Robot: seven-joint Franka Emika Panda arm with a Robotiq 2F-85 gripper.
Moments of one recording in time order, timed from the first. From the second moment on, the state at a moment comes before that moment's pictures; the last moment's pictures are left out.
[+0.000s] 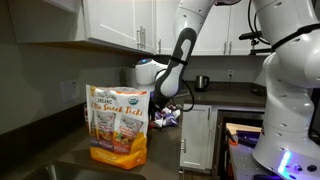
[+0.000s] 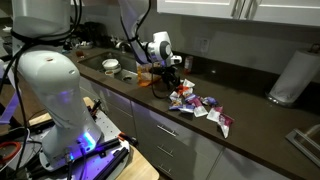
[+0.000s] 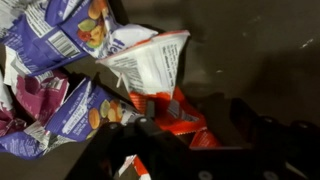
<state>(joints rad) 0.11 0.40 -0.18 -2.32 -0.56 2.75 0.54</state>
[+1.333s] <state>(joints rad) 0.27 0.15 -0.24 -2.34 -0.56 2.36 0.57</state>
